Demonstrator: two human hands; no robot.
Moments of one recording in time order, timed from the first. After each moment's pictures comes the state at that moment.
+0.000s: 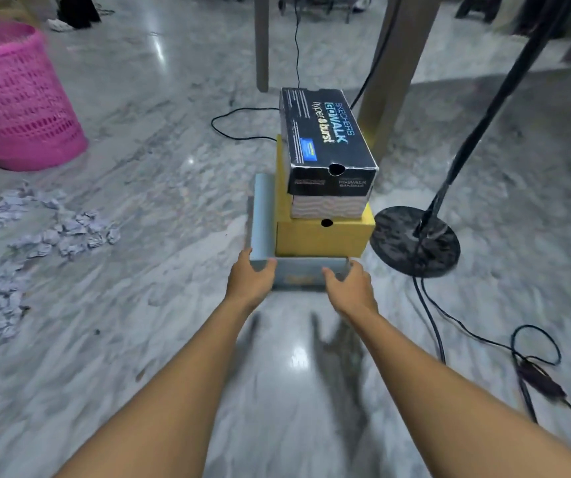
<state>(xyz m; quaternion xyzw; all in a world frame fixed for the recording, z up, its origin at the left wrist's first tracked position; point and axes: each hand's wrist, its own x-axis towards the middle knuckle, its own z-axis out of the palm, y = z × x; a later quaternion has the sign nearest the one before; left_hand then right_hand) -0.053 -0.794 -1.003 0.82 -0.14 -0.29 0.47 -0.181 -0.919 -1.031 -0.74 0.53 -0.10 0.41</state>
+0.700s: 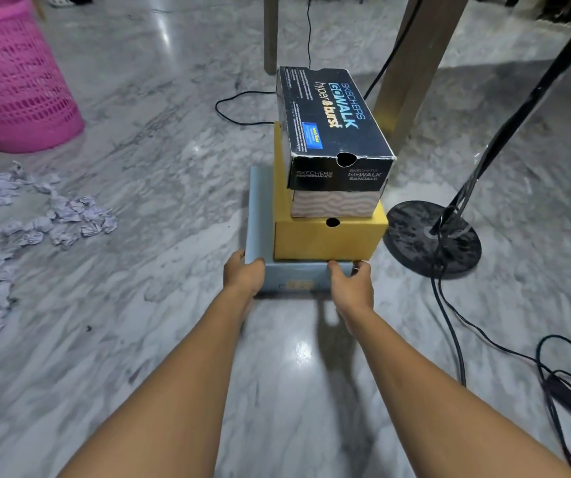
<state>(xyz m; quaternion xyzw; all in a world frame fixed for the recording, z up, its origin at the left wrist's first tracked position) -0.027 -0.811 -1.036 0.78 0.01 -0.29 0.55 -0.150 -0.930 -1.071 -0.62 0.56 -0.19 0.51</state>
